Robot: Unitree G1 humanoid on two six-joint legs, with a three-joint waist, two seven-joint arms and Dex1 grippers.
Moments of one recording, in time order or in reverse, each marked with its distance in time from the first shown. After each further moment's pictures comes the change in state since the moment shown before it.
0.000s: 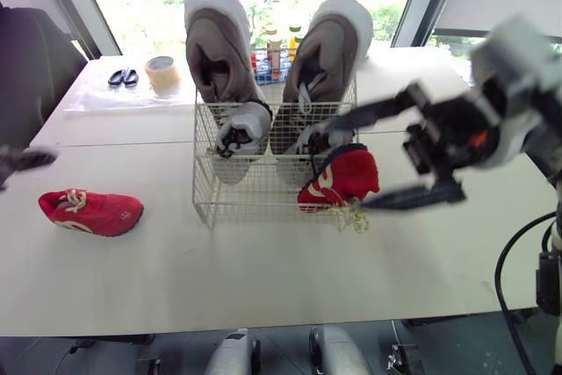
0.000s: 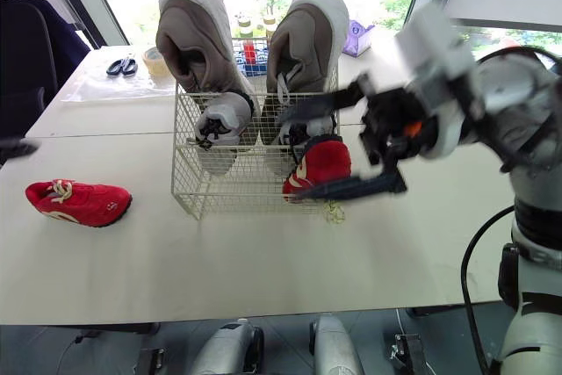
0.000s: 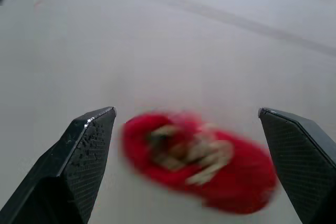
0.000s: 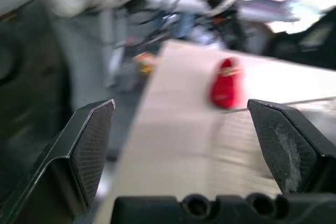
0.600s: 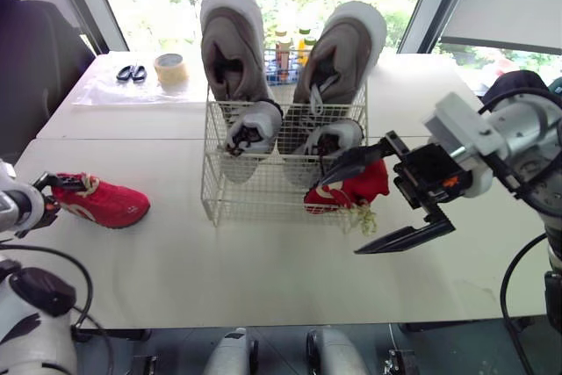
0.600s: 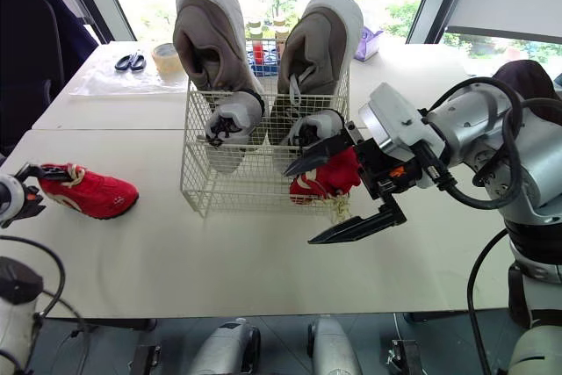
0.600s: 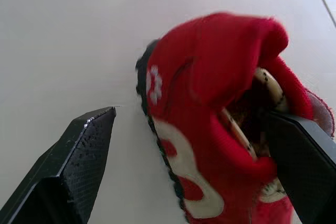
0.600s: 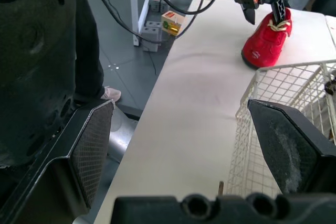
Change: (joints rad) left arm -0.427 -0.543 0.500 -0.089 0.242 0.217 0.578; right arm 0.072 -0.047 0.076 0.011 -0.165 -0.102 0.104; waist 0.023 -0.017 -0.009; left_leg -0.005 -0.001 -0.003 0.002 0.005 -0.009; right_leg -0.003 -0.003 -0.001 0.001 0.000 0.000
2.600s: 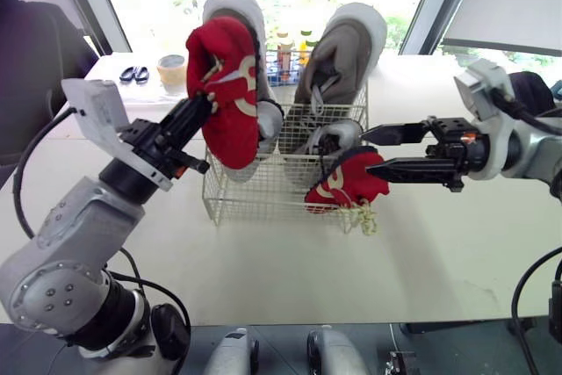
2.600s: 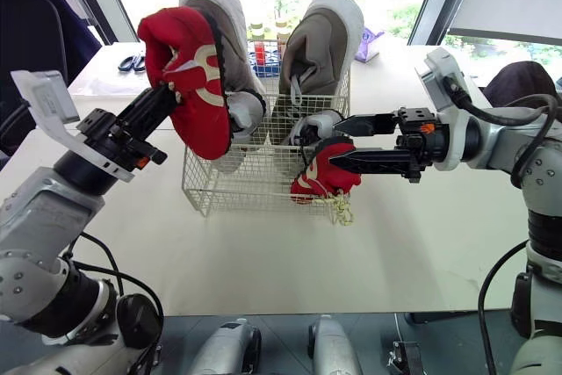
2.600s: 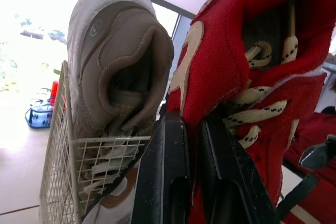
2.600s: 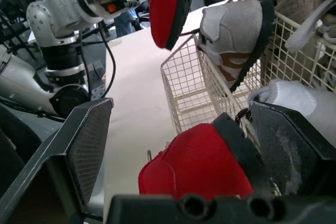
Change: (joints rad) left arm 0.347 -0.527 -0.454 -1.251 -0.445 -0.390 -0.494; right arm 0.088 0.009 -0.215 0.238 0.145 0.328 -0.267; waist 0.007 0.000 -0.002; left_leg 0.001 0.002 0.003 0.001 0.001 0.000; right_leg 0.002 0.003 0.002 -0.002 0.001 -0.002
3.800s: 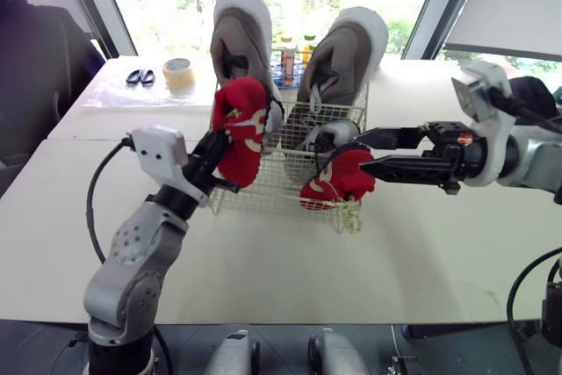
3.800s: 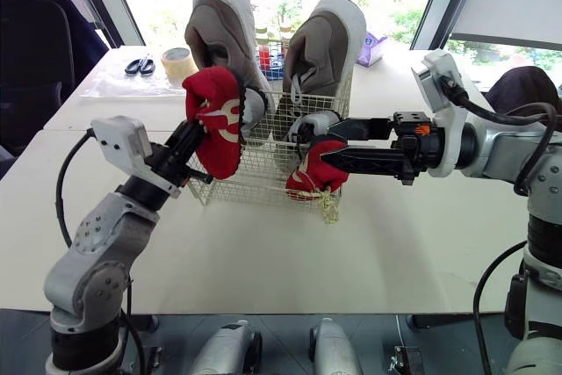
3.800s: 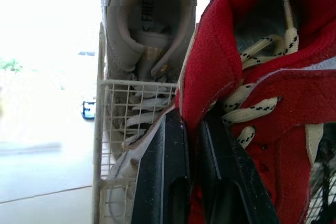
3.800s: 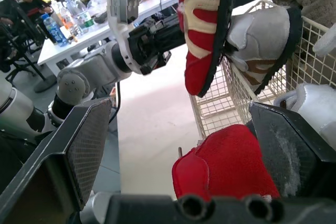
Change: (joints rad) left arm 0.298 0.064 -0.535 0.180 0.563 -0.714 -0.008; right arm 0.023 0.042 -0.069 -0.058 0.195 0.127 -0.205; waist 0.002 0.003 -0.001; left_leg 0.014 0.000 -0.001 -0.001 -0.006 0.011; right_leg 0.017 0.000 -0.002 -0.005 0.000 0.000
